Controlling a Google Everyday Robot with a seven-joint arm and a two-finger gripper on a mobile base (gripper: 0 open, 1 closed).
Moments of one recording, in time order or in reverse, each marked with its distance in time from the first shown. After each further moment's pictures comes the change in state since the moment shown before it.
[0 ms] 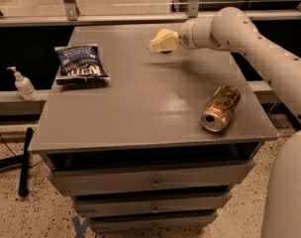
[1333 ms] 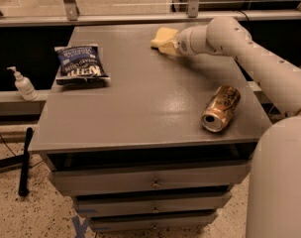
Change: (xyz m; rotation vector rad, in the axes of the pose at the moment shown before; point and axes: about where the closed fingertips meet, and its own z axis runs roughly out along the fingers) arm 0.035 -0.011 0.030 0.002 0.056 0.051
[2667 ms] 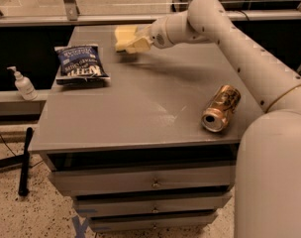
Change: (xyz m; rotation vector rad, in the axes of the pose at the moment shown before) arm -0.063 0.119 0.011 -0.345 -0.048 -0.172
